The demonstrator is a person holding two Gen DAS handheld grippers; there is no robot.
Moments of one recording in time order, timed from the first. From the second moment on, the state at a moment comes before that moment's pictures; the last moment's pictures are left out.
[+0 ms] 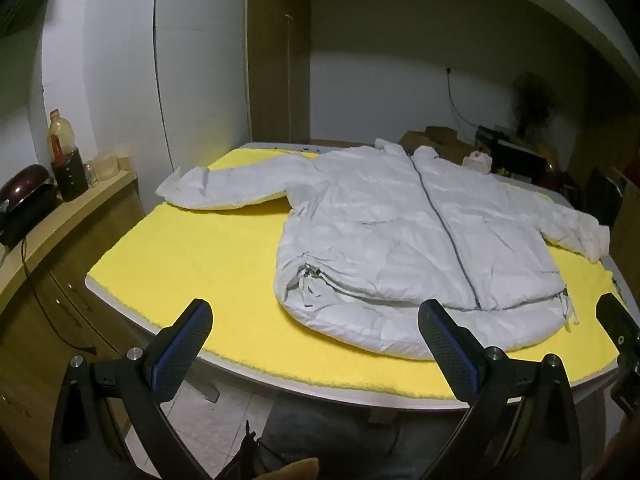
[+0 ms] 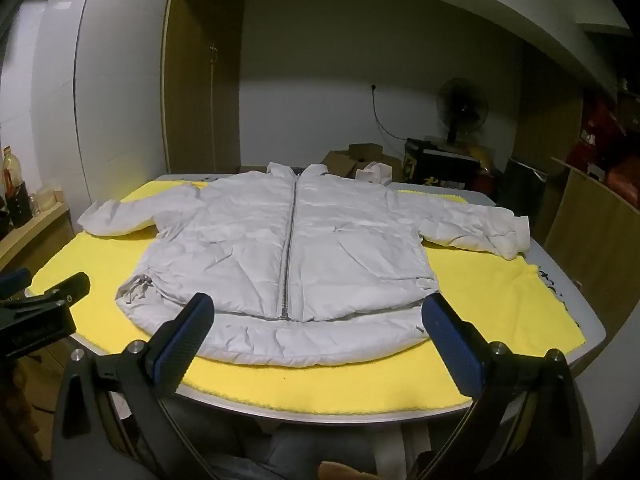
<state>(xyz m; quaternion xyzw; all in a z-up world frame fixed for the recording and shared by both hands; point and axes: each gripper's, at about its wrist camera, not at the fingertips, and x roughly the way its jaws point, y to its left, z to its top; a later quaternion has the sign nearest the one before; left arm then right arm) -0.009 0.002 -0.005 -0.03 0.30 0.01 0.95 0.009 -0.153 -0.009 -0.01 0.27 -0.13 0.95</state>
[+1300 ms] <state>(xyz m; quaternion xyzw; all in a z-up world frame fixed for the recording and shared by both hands) 0.002 -0.013 -0.014 -0.01 0.34 0.01 0.94 0.012 -0.147 -0.014 -0.01 0.28 -0.12 0.95</state>
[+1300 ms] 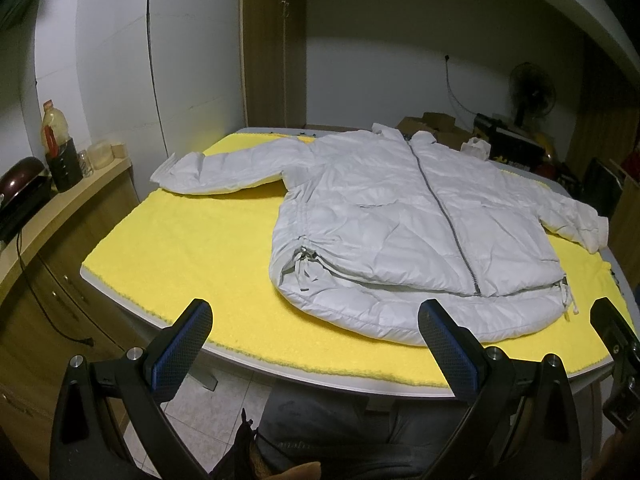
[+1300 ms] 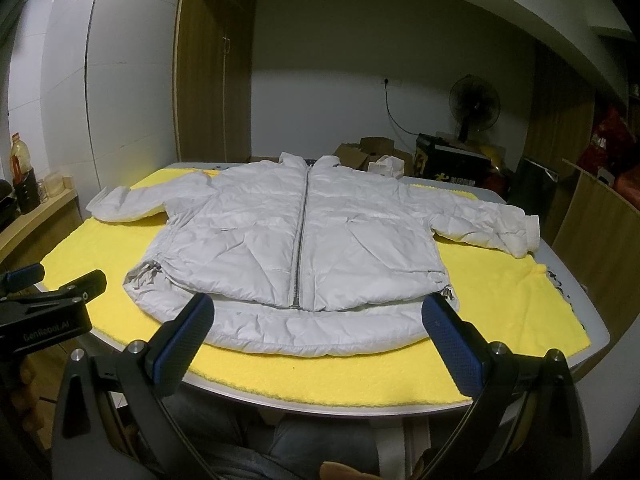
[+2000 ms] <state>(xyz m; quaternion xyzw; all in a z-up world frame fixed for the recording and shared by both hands) 0.004 -0.010 -0.016 -0.02 0.35 0.01 0.94 0.012 -0.145 -0.016 -0.01 0.29 -0.11 0.95</state>
